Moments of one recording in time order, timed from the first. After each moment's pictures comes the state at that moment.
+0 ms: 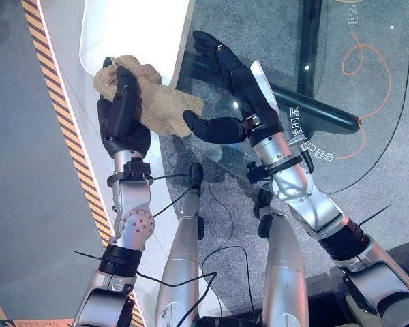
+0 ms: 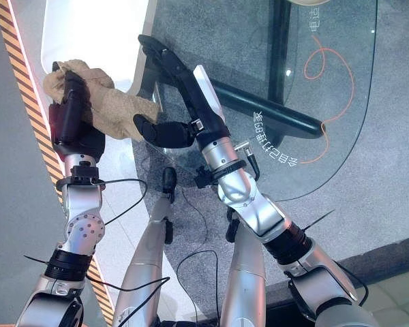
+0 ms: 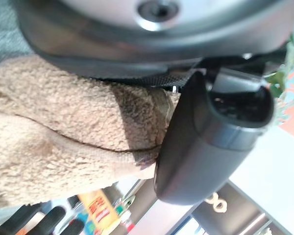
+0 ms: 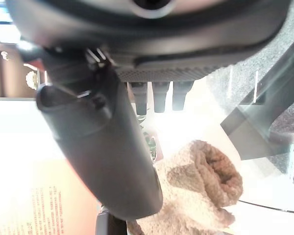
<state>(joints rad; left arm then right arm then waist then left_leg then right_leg) -0.46 0.28 -0.09 0.02 -1.13 -0.42 0.19 -0.71 -0.49 0.53 -0.15 0.16 -0.02 -0.29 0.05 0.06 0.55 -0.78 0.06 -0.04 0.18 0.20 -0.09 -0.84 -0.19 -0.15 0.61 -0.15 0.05</state>
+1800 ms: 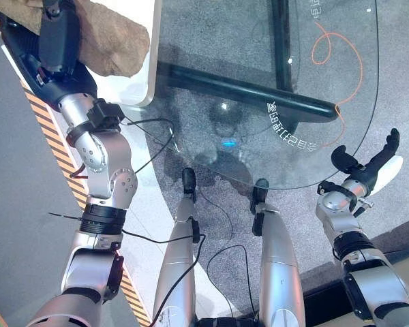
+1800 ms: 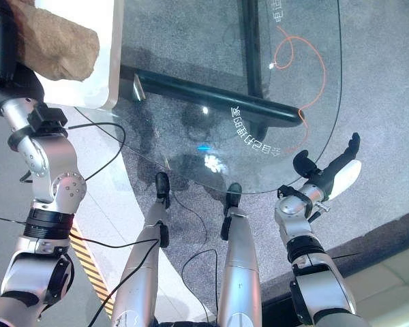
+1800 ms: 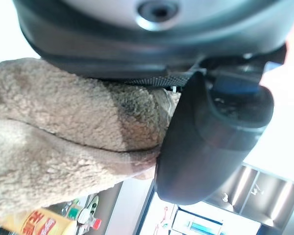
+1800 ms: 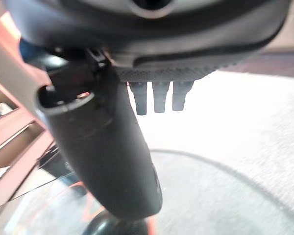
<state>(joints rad) -0.80 0.42 -0.04 0.20 -0.66 -0.57 0.56 -0.65 -0.47 0.16 0.96 0.29 -0.30 -0.96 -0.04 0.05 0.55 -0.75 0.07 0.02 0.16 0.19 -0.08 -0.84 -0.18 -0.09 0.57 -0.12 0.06</state>
